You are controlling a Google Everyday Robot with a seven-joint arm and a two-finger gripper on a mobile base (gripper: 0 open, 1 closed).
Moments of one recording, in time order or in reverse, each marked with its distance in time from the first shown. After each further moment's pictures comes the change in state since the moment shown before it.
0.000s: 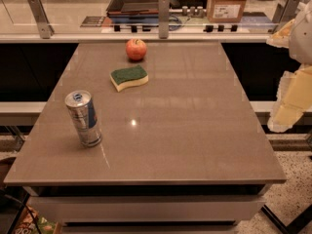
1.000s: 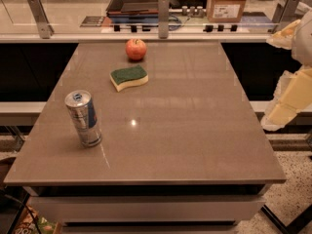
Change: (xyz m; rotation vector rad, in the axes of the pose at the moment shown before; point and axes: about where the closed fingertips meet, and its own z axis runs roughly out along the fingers) arm -0.006 -0.001 0.003 0.016 -0.114 0.044
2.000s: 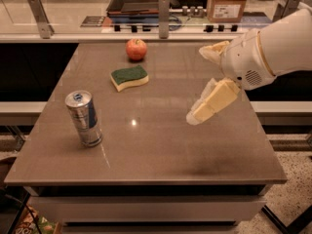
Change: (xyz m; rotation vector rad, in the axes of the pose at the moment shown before) arm -0.101 0.004 0.085 -0.096 -0.469 0.013
